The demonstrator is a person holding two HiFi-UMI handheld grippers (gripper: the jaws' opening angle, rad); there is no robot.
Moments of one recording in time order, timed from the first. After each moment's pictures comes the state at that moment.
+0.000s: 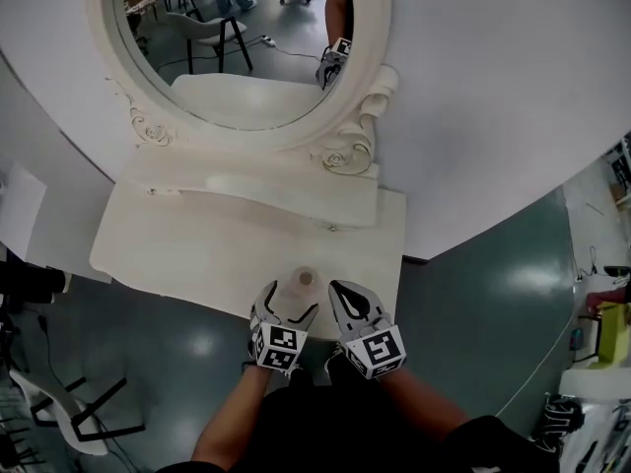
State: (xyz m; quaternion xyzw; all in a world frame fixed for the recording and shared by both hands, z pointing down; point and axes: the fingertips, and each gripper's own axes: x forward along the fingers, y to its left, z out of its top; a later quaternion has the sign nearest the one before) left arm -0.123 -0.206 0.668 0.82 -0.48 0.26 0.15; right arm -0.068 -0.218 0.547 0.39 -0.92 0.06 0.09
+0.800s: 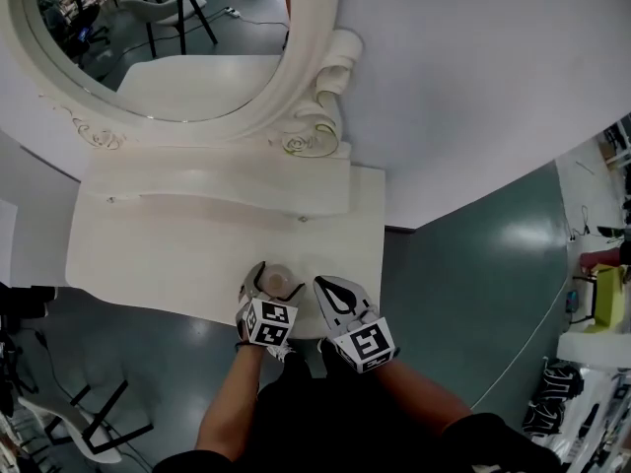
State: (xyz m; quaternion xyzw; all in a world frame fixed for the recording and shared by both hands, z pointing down) left arm -0.093 -0.256 0.726 0.82 -0.44 0.32 0.18; right arm -0.039 -0.237 0.595 0.39 -0.91 0.11 0.12
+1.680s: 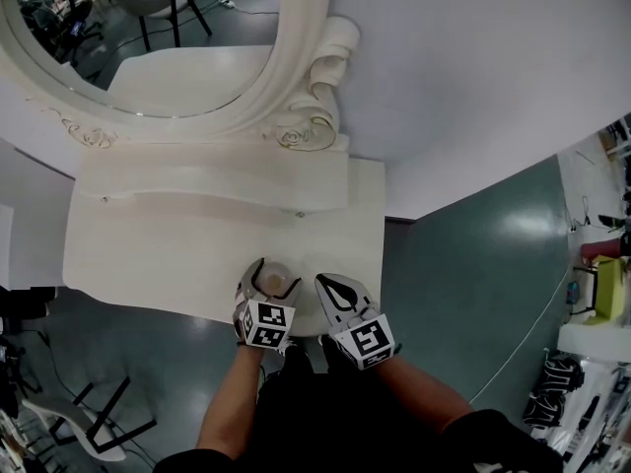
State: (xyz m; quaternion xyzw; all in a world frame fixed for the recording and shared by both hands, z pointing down) left arm -0.093 -0.259 0.722 0.83 -0.44 0.31 0.15; right arm -0.031 -0.239 0.617 0.39 -0.90 0.12 0.14
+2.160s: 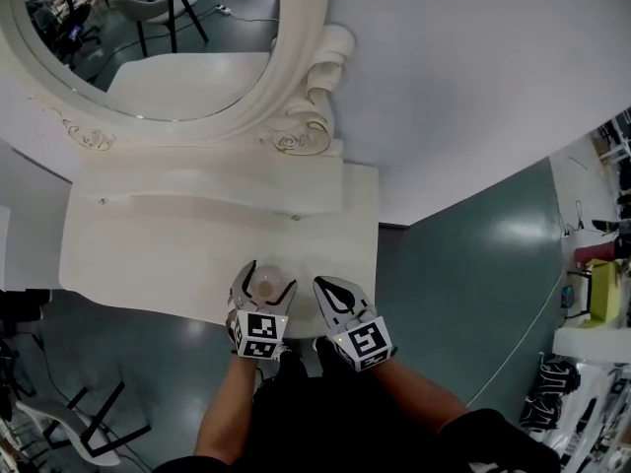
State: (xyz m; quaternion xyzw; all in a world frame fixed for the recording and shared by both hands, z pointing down) left arm -0.098 -0.260 0.677 0.83 -0.47 0.26 0.13; right arm -0.025 -0.237 0.613 0.40 -0.90 0.12 0.14
